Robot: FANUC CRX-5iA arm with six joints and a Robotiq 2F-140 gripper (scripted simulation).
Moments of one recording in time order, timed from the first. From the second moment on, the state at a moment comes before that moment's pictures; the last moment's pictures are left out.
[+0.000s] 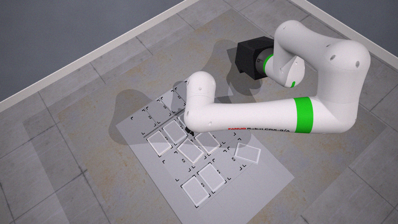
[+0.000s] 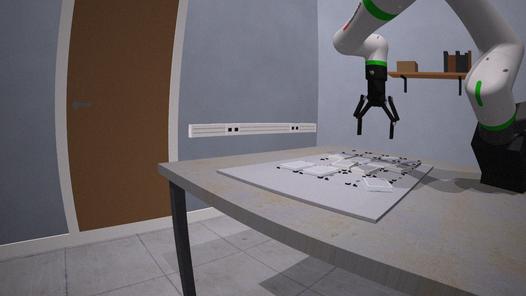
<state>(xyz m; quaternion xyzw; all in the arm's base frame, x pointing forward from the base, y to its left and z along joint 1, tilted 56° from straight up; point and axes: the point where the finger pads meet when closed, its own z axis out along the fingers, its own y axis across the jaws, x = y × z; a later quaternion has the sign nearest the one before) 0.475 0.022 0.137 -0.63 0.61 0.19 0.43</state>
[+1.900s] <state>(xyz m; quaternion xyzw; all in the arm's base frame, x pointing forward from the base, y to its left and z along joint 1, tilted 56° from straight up) 0.516 0.072 0.227 -0.63 0.61 0.19 0.43</state>
